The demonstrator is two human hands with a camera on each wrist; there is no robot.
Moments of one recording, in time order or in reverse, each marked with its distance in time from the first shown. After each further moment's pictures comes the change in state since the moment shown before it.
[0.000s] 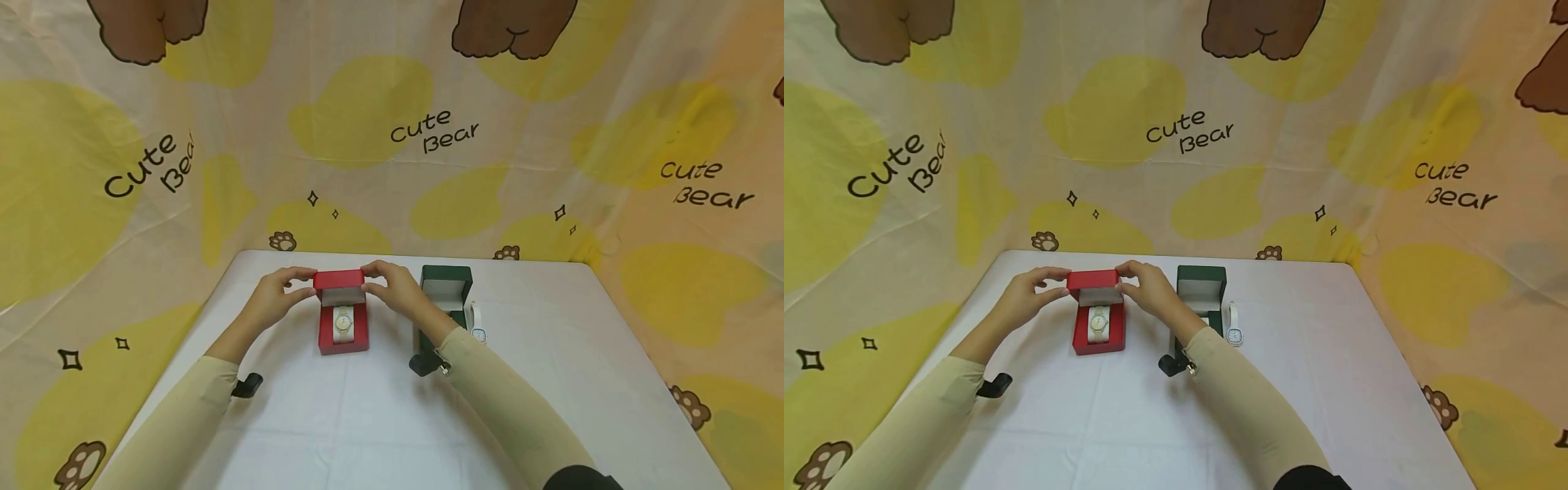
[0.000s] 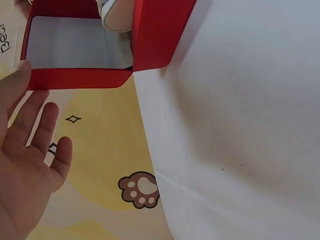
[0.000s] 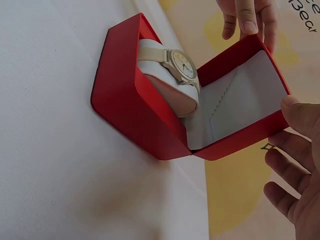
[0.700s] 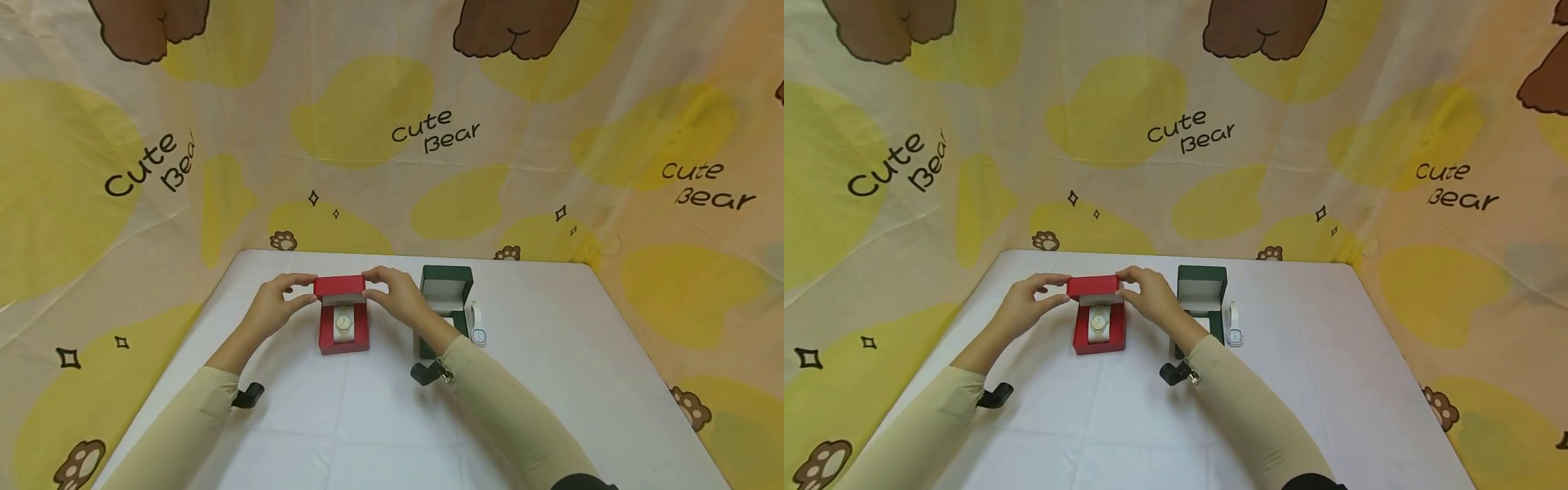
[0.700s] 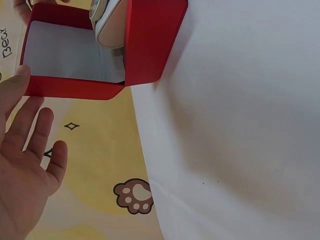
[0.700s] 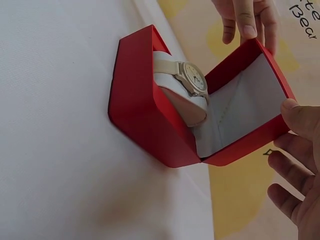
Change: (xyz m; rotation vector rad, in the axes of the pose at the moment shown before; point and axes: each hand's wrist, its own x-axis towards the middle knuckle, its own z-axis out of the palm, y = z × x) left_hand -0.015 -0.001 0.008 -0.043 0.031 -0.039; right_hand -0.012 0.000 0.007 -0.010 0.024 0.017
